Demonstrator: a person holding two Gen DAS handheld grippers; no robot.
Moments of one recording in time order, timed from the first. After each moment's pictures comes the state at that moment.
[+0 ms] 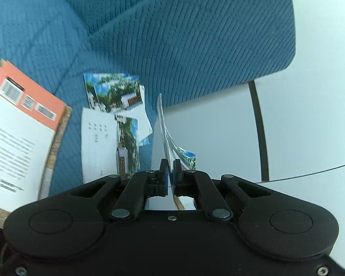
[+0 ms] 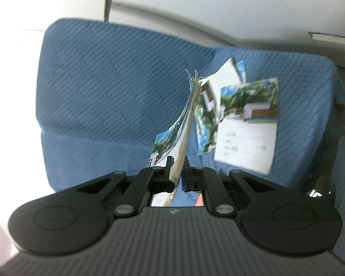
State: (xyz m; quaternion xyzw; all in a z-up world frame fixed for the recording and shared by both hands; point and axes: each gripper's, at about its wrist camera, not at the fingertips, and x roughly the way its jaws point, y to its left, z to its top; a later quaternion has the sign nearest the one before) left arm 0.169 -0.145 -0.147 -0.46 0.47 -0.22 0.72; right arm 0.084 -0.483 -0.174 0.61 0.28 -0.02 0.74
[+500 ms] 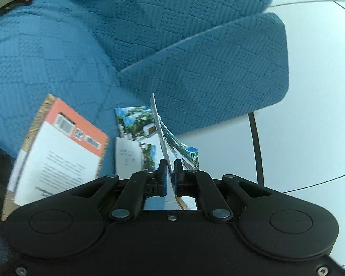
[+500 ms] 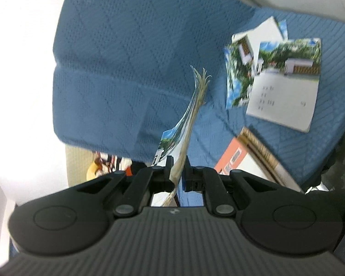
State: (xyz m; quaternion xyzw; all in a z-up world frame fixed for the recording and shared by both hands) left arm 0.137 -0.027 -0.140 -0.48 0.43 -0.19 0.74; right arm 0.103 -0.397 -0.148 0.56 0.34 0.06 0.75
